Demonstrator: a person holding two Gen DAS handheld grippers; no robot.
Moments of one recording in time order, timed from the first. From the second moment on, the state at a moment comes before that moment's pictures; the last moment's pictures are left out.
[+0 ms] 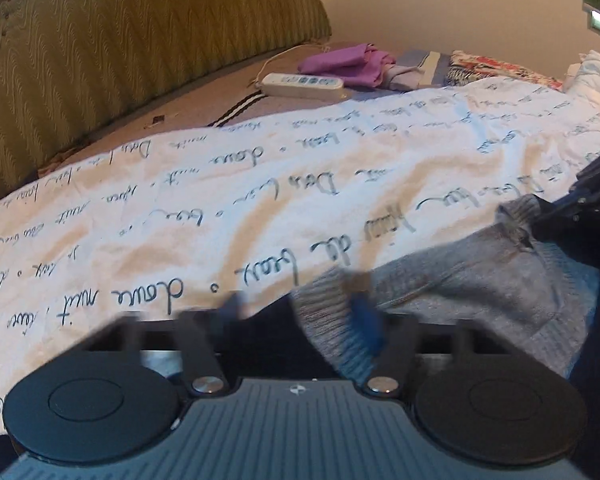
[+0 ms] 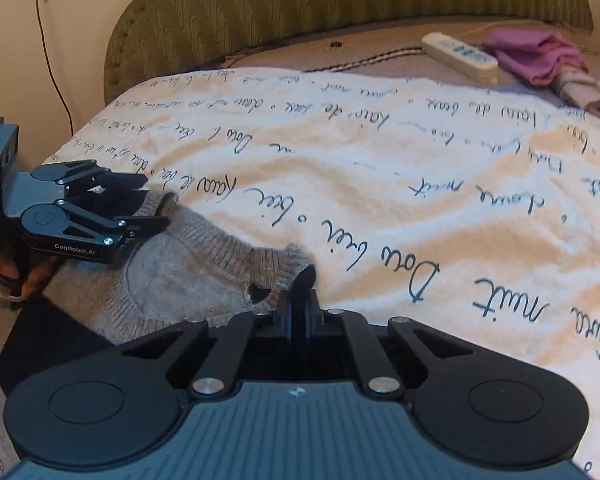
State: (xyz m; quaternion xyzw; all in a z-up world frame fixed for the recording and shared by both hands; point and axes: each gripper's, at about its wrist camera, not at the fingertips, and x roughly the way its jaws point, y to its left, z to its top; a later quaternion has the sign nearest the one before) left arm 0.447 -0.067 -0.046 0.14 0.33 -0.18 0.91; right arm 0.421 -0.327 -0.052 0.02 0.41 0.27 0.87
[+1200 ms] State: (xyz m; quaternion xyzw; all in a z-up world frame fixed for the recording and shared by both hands) left arm 0.295 0.090 0.014 -0.20 0.25 -0.04 0.95; right arm 0.281 -0.318 -0.033 0.28 0.28 0.23 0.89
